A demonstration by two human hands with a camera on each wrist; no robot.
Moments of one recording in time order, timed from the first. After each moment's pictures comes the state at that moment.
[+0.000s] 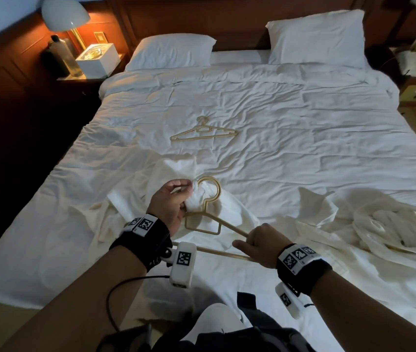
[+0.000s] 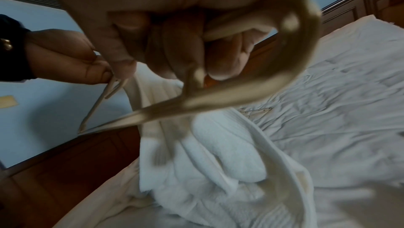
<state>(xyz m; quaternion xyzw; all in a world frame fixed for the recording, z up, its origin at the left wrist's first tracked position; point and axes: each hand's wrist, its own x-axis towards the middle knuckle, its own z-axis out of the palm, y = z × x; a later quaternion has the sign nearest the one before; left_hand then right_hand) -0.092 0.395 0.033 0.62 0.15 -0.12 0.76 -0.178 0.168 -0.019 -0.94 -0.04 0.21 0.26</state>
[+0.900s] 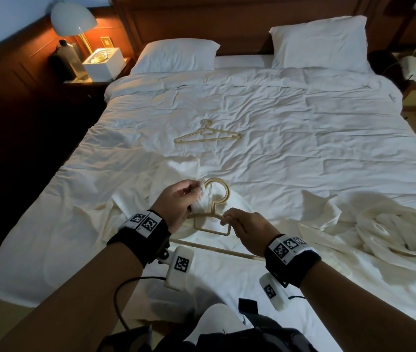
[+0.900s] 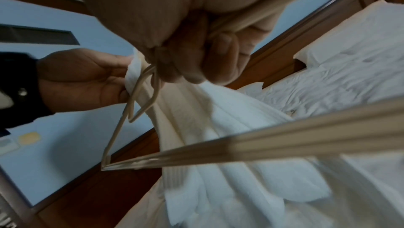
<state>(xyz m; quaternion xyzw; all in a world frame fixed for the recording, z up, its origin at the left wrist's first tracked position) -0.100 0.402 0.052 0.68 0.03 -0.20 0.71 -0.160 0.199 0.000 -0.90 -0.12 0.08 0.41</state>
